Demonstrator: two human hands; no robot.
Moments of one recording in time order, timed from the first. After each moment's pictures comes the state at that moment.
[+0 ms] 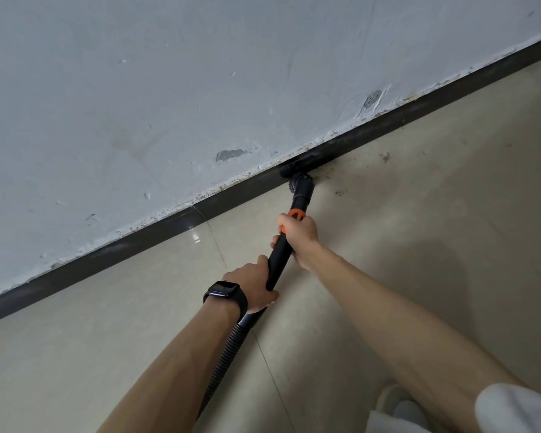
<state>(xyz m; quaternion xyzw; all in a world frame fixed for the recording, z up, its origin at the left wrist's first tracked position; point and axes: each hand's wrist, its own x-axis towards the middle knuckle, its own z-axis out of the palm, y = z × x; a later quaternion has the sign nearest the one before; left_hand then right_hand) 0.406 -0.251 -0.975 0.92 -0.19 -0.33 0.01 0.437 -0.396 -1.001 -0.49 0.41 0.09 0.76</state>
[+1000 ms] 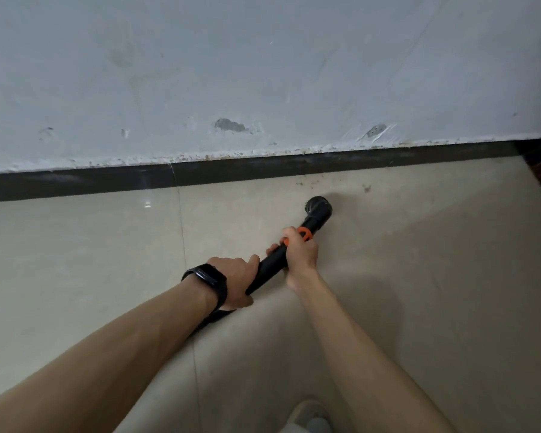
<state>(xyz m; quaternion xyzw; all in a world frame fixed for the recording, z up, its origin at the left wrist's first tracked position) 0.381 -0.286 -0.980 0.90 -0.29 -0.33 0.01 0.390 -0.439 -1.011 -0.51 0.44 0.03 0.73</state>
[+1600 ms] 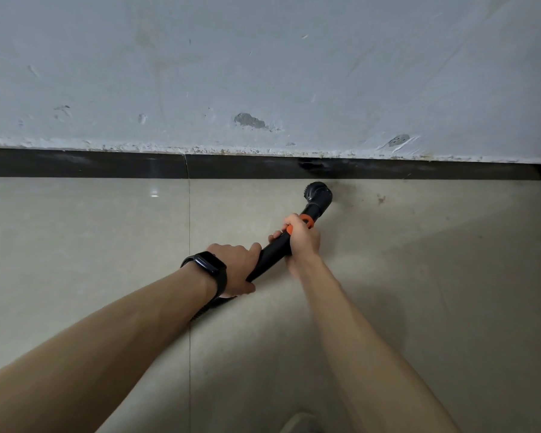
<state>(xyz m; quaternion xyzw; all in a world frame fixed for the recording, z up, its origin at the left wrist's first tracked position) 0.397 -0.277 -0.992 0.93 -0.25 -0.28 0.03 0.425 -0.430 -1.003 -0.52 0.42 0.06 0.74</state>
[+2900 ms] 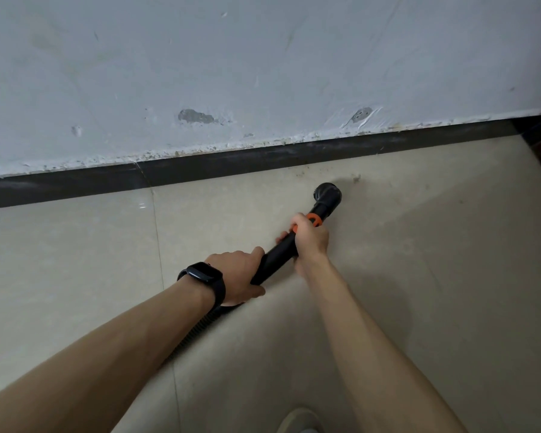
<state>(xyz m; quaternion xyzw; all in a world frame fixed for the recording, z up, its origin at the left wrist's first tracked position) 0.393 -0.329 -0.997 0.91 -0.27 -0.29 0.09 0.410 -0.491 -1.009 -0.51 0.48 0.01 0.72</state>
